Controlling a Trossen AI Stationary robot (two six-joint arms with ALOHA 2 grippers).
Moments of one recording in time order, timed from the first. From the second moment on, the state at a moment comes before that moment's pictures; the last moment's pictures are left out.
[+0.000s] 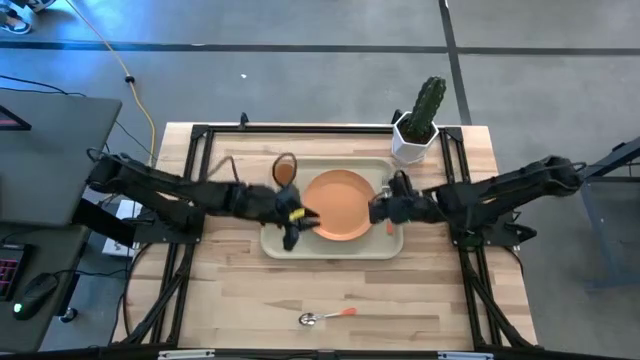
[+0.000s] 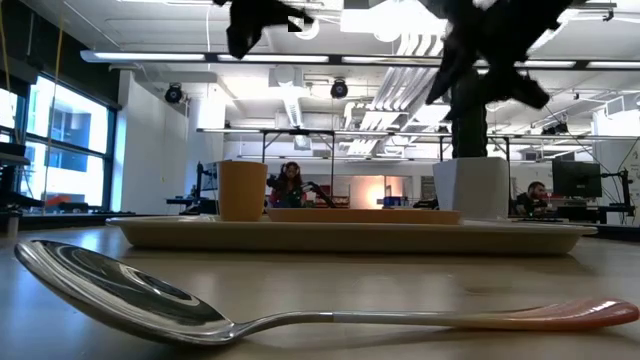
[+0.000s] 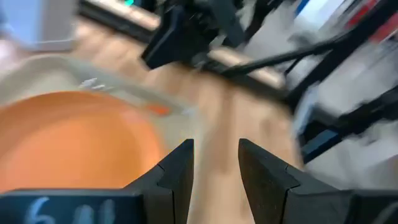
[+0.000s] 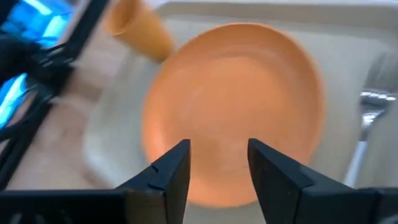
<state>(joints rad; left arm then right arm) -0.19 1.35 0.97 0.00 -0.16 -0.49 0.21 1.20 0.86 -0.54 0.52 1.26</state>
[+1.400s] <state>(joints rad) -0.64 2.11 1.31 0.01 -0.32 -0.59 0.88 1.43 0.91 -0.56 0.60 1.52</state>
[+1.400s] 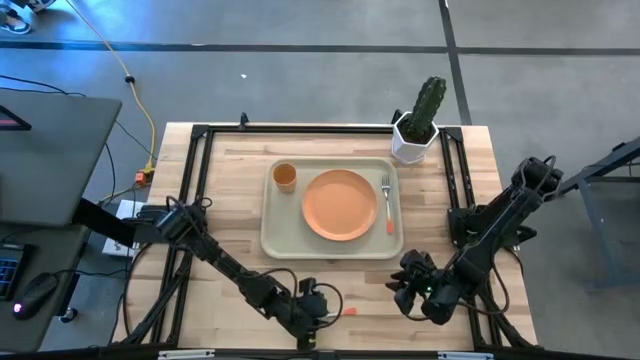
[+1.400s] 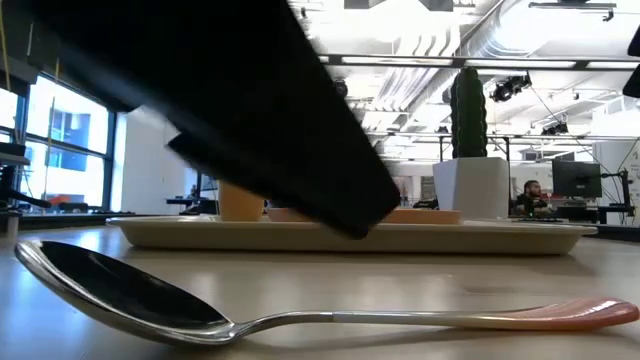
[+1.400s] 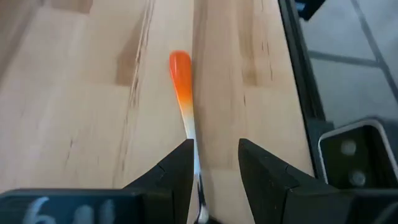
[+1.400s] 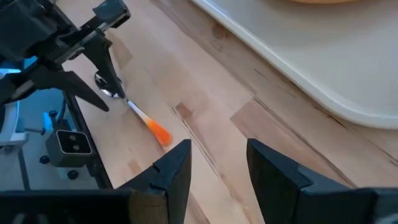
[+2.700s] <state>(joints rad) -0.58 2.05 1.31 -0.19 -0.30 -0.55 0.89 1.43 0.91 -0.56 0.71 1.50</state>
